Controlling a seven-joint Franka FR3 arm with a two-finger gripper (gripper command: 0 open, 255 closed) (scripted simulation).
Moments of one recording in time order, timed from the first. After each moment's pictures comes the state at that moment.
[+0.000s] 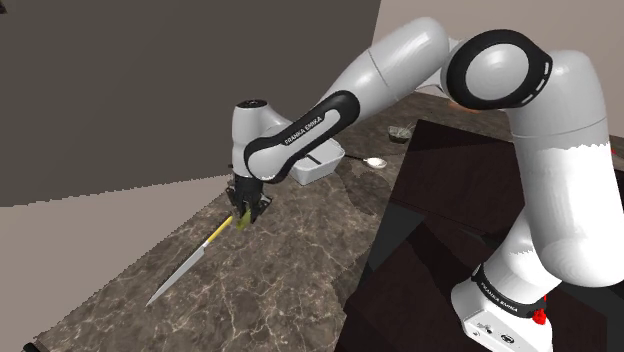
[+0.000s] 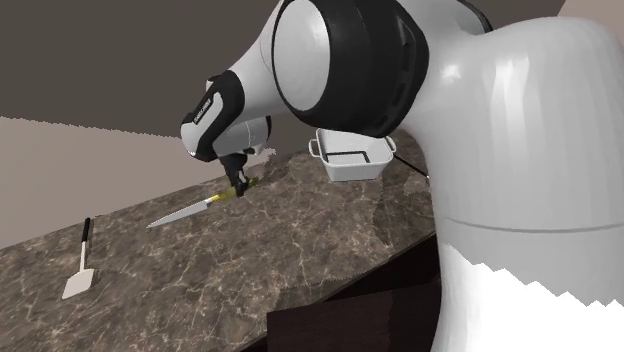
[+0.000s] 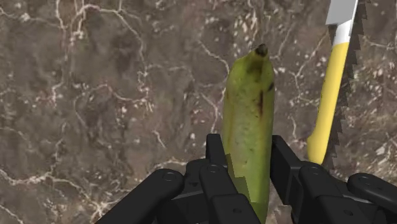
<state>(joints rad) 0.20 0.62 0.30 -1.76 -0.10 2.40 1.63</state>
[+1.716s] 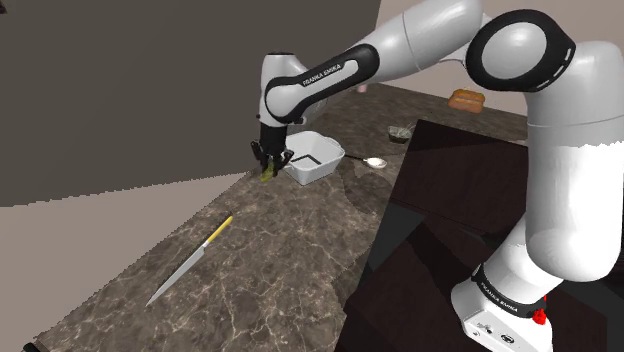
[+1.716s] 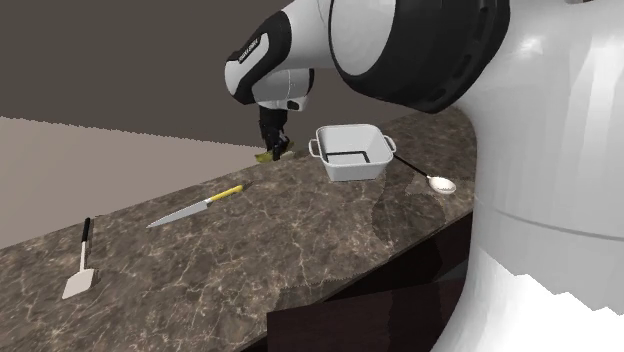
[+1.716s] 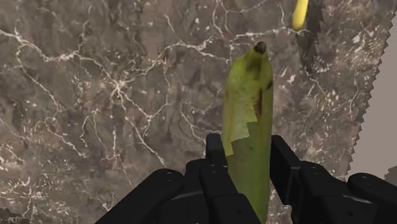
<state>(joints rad) 0.02 0.51 0.29 -1.69 -0.04 2.21 1.40</state>
